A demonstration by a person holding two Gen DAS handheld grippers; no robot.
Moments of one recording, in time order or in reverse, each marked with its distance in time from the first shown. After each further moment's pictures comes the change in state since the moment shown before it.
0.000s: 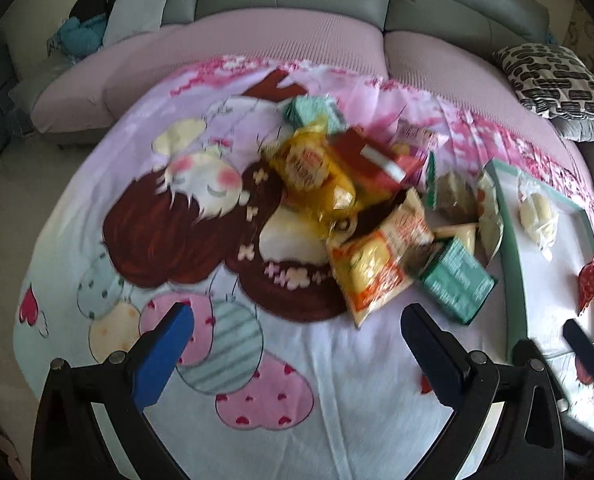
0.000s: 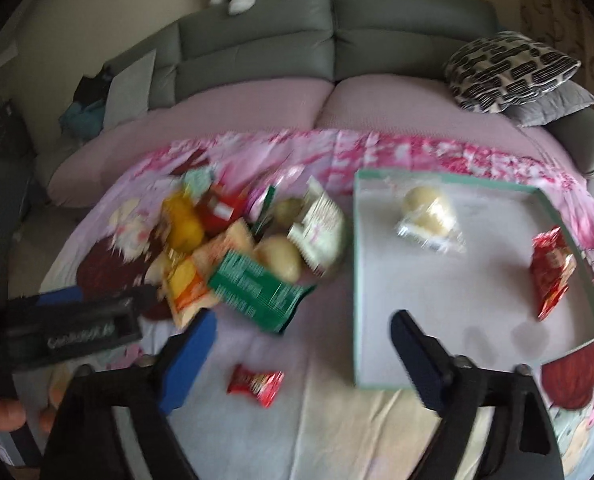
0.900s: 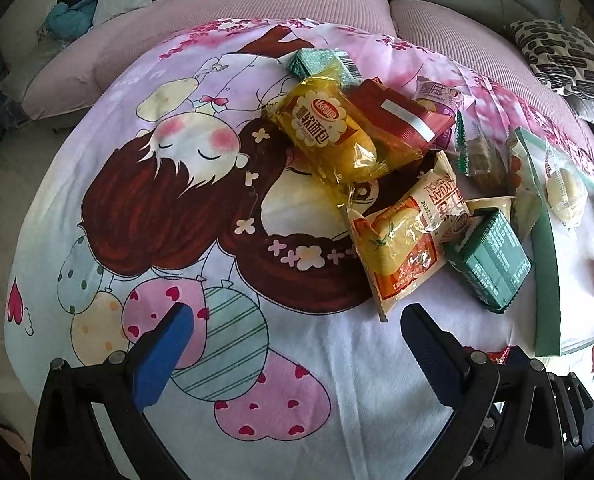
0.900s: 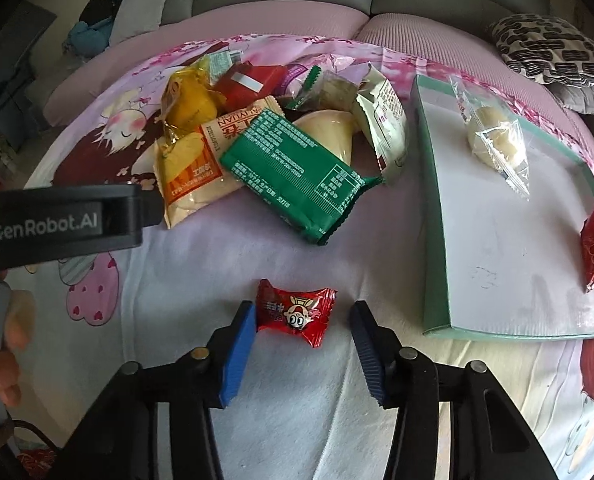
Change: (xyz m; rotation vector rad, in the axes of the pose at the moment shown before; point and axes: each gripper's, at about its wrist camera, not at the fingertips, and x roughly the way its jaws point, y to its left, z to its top) left arm 0.036 0.003 0.000 0.020 0.101 0.017; right arm 0.055 0.022 -0.031 -0.116 0.218 -0.030
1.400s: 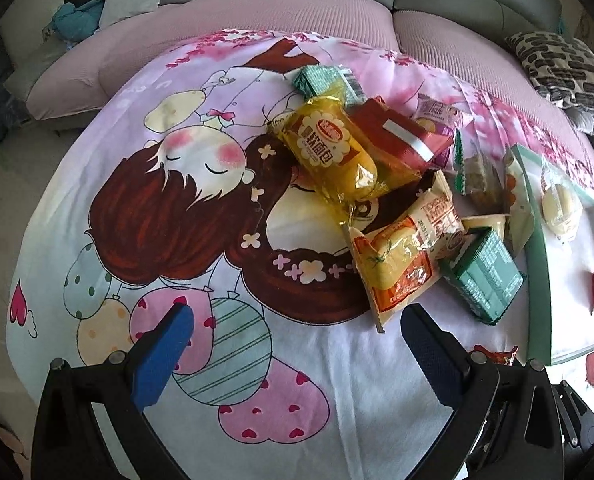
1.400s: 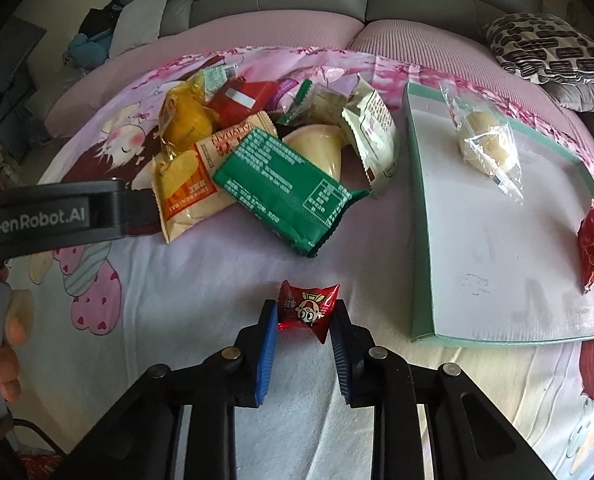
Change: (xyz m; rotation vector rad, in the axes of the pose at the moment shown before) left arm -0.011 0.004 0.005 -0.027 -0.039 -0.013; right arm -0.010 -0.008 0.003 0.021 -0.049 0.022
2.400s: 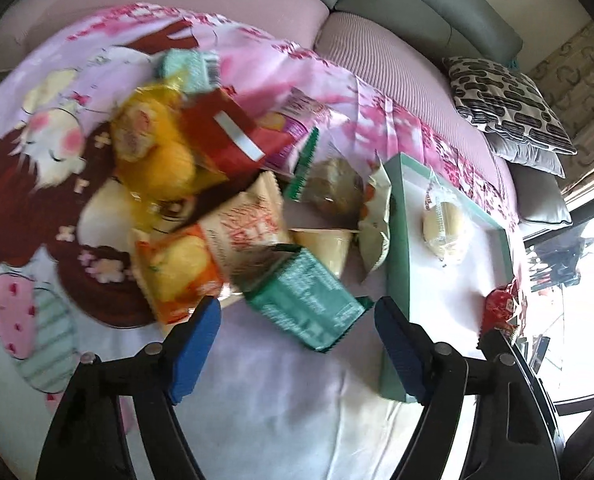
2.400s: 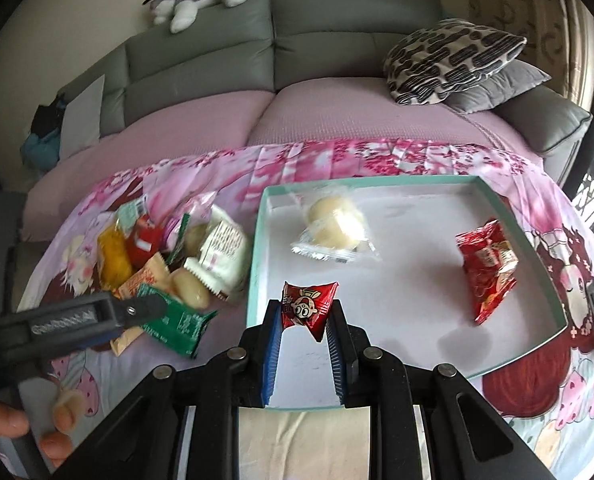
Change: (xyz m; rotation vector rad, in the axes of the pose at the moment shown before) left arm 0.006 -0.073 0.015 -0.094 0.060 -0.396; right arm -0.069 -0.096 0.029 0.245 -0.230 -0.123
